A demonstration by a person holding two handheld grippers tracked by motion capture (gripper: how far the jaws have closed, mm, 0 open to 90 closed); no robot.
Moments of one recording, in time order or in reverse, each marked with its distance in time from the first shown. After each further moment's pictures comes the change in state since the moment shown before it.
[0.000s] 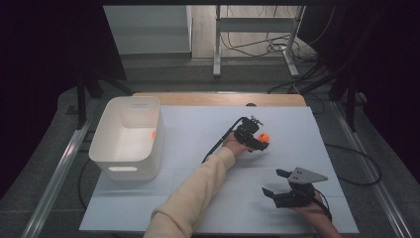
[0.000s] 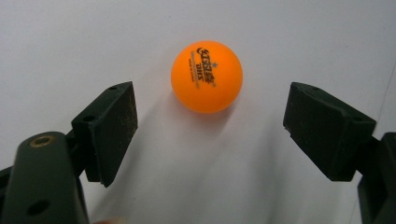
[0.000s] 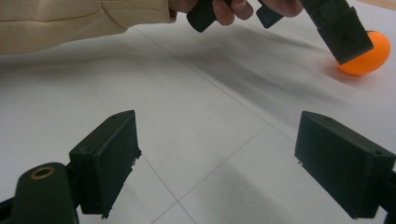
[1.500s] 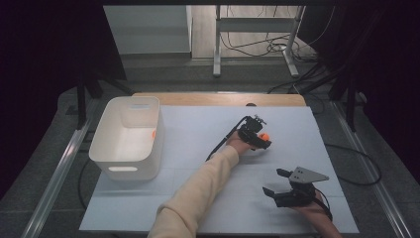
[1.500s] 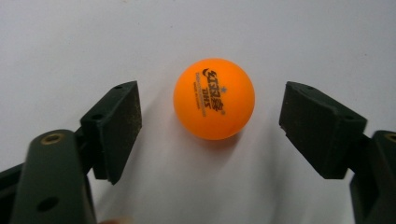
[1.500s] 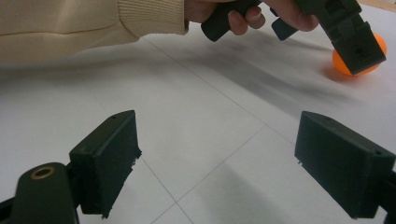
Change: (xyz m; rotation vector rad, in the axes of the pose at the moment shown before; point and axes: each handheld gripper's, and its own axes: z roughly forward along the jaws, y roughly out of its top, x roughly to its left) left arm 0.001 0.008 0.016 0.004 0.012 0.021; right arm -0.002 0.000 -0.001 -0.006 -0.001 0.009
